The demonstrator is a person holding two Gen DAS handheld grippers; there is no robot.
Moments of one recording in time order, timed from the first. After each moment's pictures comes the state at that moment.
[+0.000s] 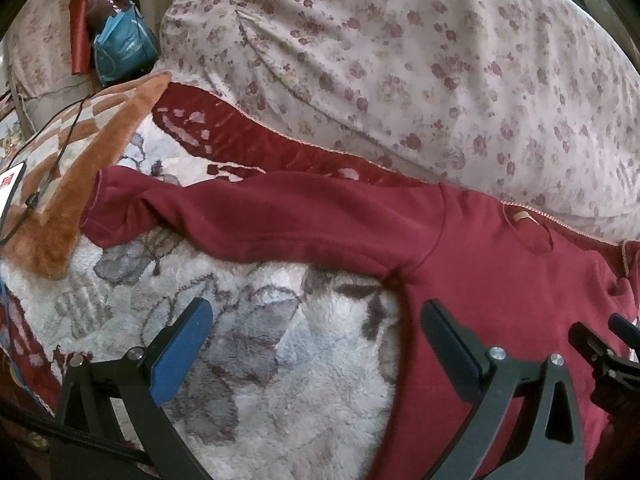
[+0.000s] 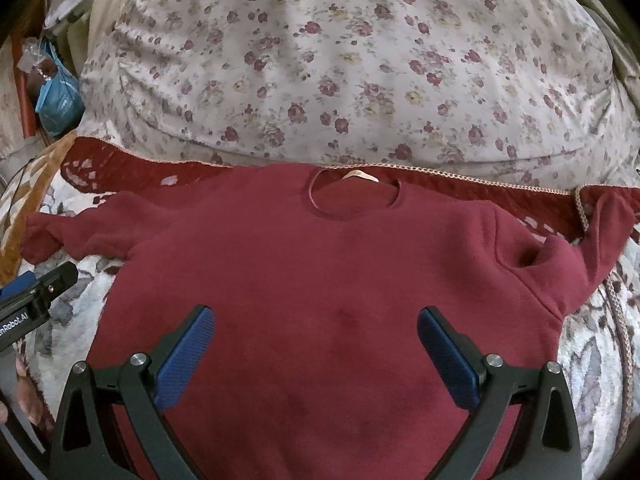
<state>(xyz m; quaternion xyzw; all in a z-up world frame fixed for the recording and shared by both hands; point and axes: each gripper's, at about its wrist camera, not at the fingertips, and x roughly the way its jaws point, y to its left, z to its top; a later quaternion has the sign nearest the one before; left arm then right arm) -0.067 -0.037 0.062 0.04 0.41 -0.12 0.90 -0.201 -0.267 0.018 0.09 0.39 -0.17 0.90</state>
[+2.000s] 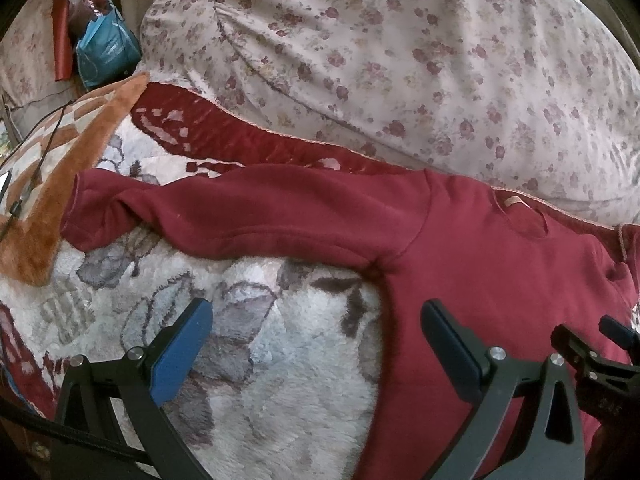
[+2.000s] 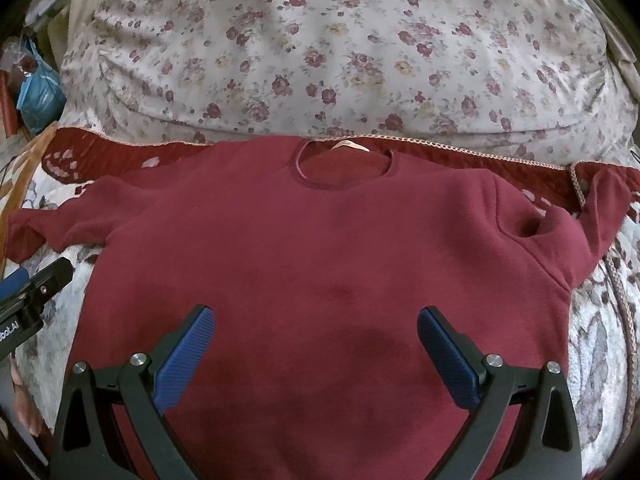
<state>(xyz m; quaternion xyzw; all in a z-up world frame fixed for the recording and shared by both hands) -0.065 -0.049 0.054 0.06 0.42 -0.14 0.90 -0.195 -0.265 0.002 0.11 0.42 -0.20 0.88</state>
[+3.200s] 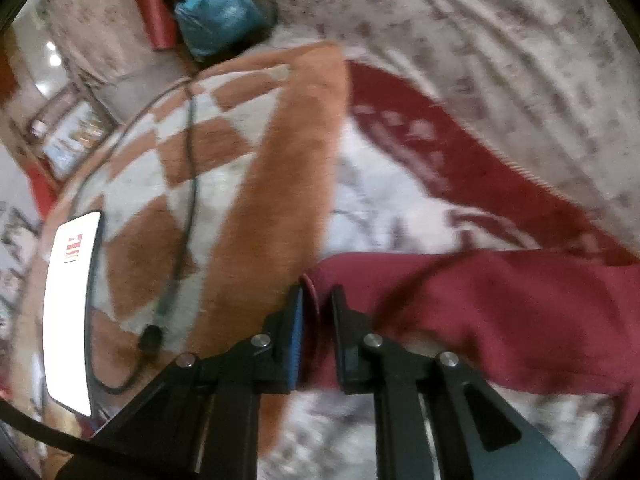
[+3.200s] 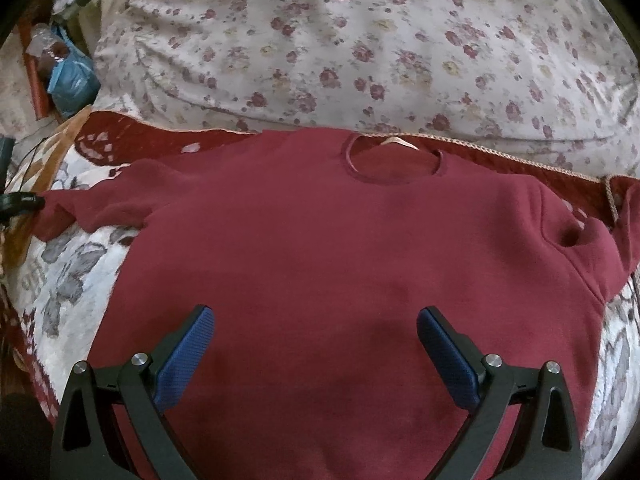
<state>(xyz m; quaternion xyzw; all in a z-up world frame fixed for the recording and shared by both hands) 0.094 0.113 0.079 0.09 0.46 0.06 0.88 -0.189 -0.249 -0.002 0.10 0.42 -0.13 0.89</state>
